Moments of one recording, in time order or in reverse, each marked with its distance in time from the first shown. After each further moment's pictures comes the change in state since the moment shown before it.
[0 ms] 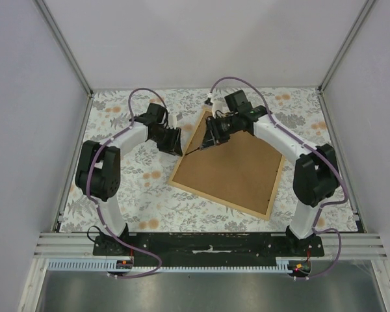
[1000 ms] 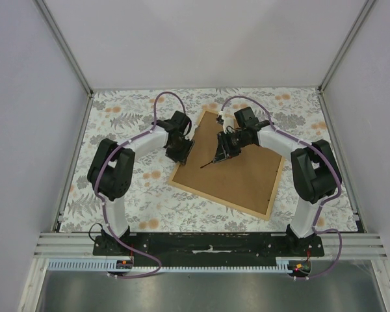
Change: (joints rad) left arm -0.203 0.065 0.080 -0.112 -0.370 0.023; right arm -0.119 -0.016 -0.302 0.144 0.024 -0.102
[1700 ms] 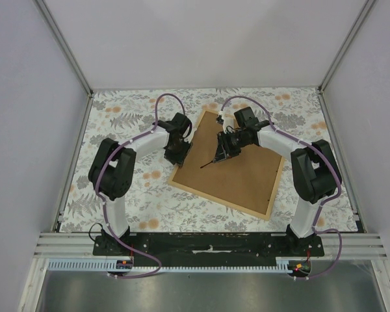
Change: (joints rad) left arm -0.013 0.004 -0.002 -0.047 -0.053 0.003; right arm 0.000 0.000 0.000 0.003 0.005 0.000
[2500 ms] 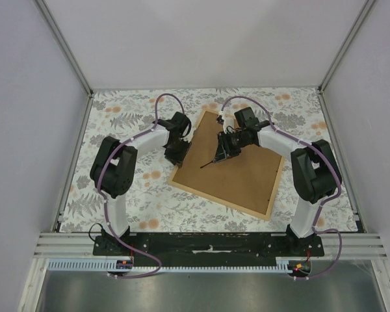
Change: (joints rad) left arm 0.018 0.032 0.024 -0.014 0.016 -0.001; right arm 0.001 0.000 -0.005 0.007 -0.006 0.000
